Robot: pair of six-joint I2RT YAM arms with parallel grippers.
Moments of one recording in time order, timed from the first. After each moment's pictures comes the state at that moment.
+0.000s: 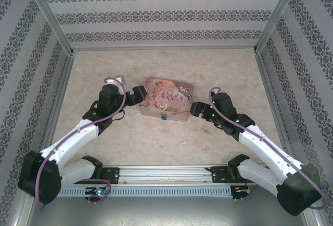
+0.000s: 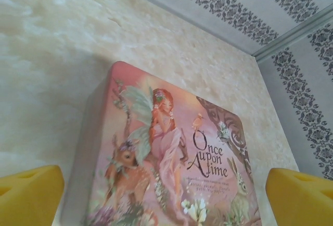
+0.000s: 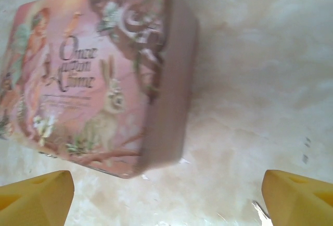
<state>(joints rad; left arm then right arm) -0.39 1.07 0.64 0.01 0.09 -0.69 0.45 0.94 0.62 -0.47 -0.05 0.72</state>
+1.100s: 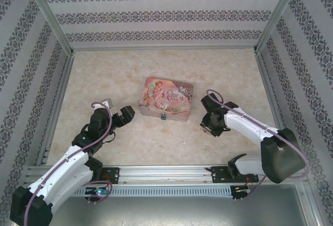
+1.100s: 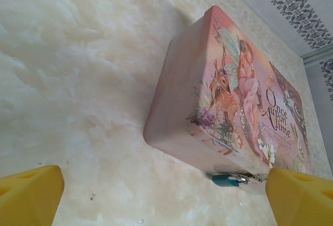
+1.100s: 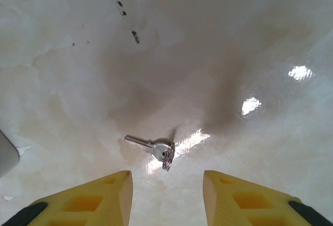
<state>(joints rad) -0.39 0.69 0.35 -0.19 -0.01 -0.82 0.44 1.32 0.72 -0.81 -0.02 1.18</state>
